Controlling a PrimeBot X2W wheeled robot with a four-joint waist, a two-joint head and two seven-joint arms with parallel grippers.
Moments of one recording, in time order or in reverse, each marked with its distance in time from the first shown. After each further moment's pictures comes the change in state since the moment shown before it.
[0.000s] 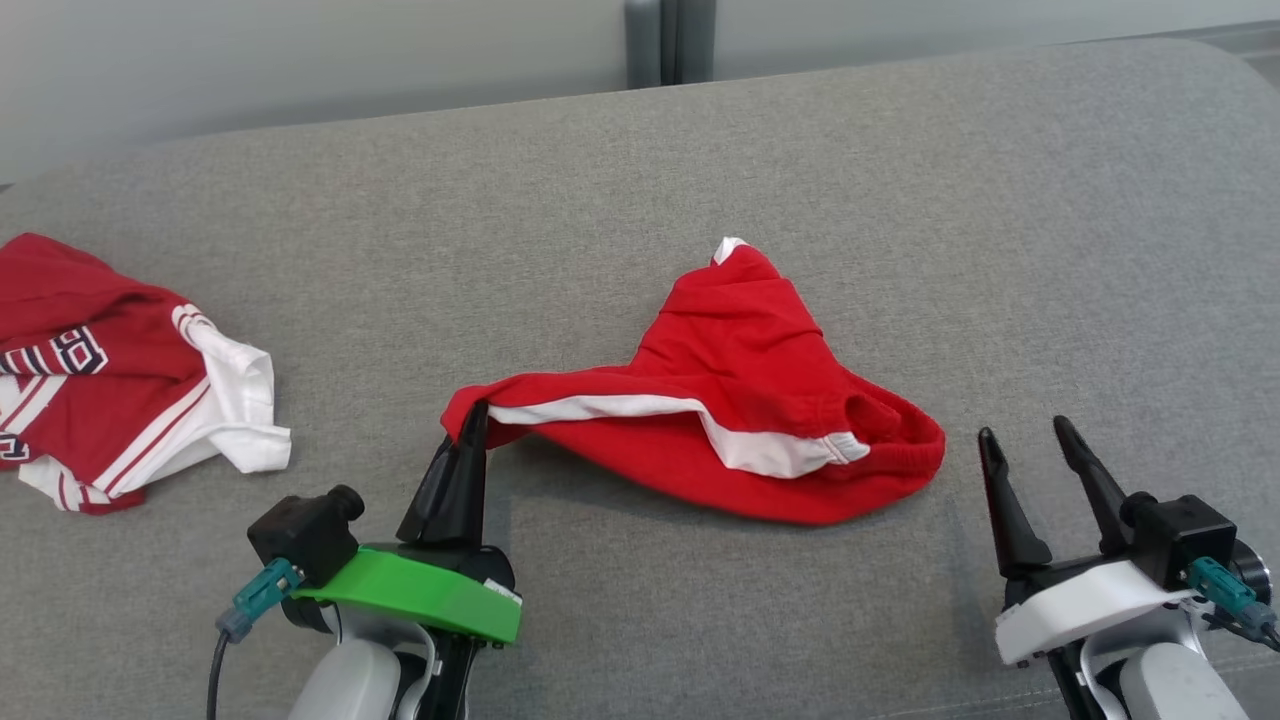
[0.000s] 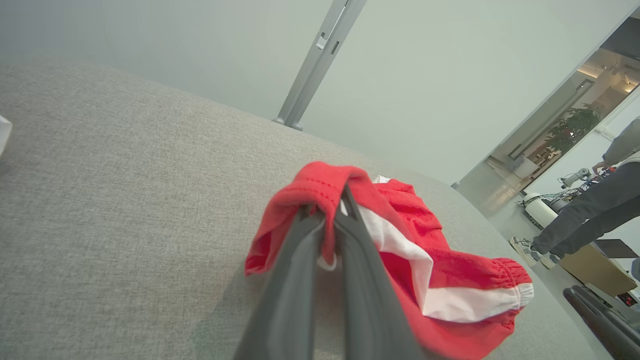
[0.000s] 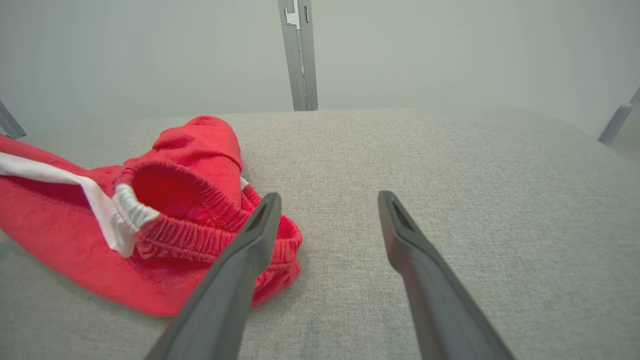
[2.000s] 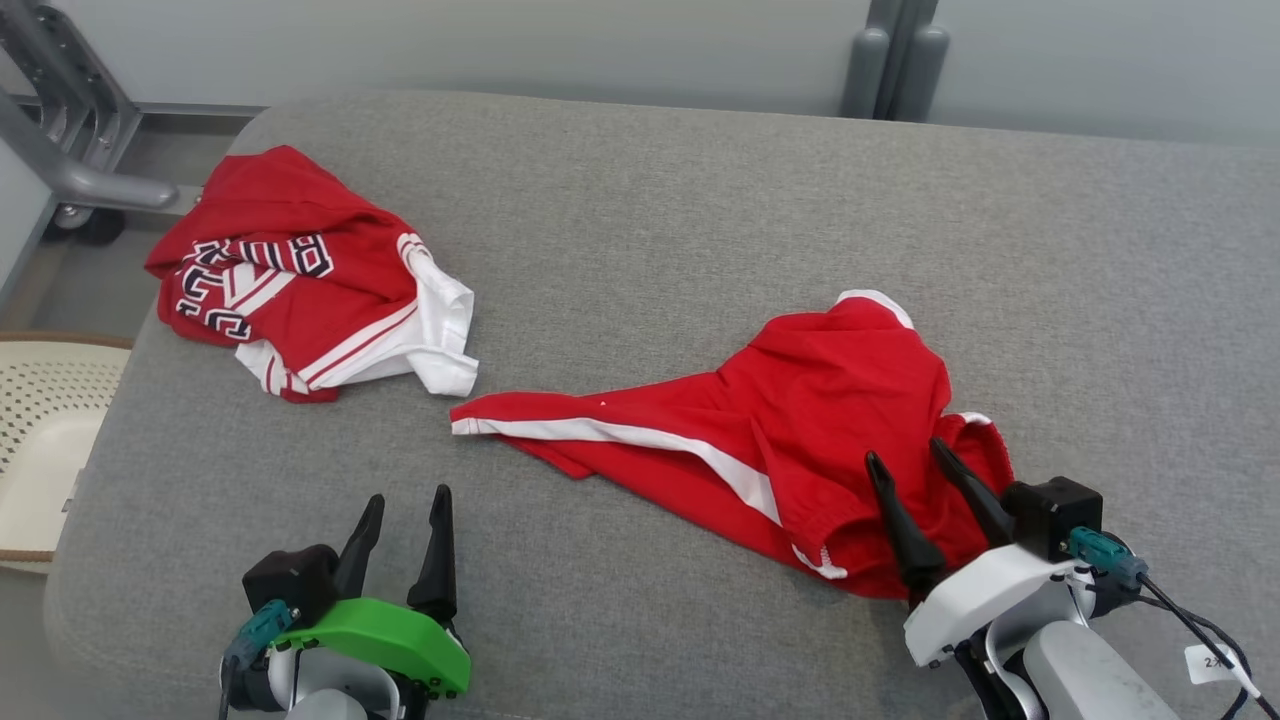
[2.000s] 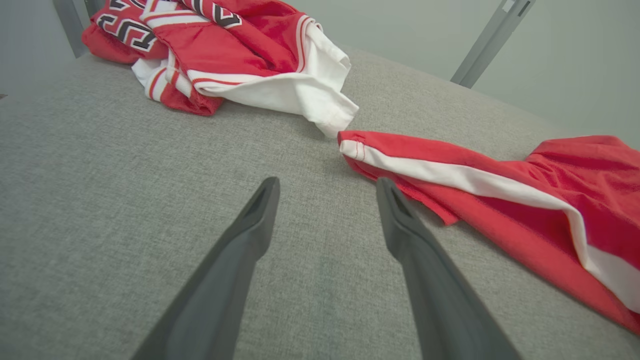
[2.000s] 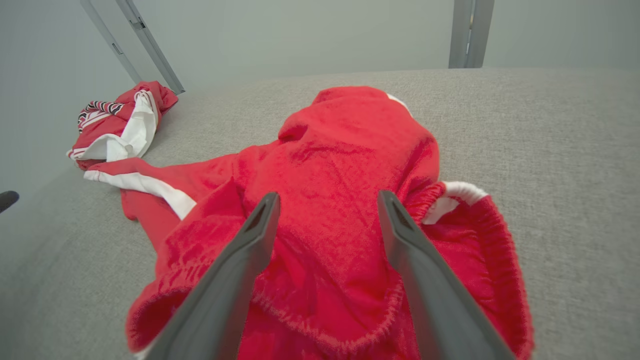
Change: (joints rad) left arm 0.002 -0.030 0.167 0.297 0.250 0.003 0.000; right arm -0.149 0.019 0.239 0.228 0.168 0.000 0.000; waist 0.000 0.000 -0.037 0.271
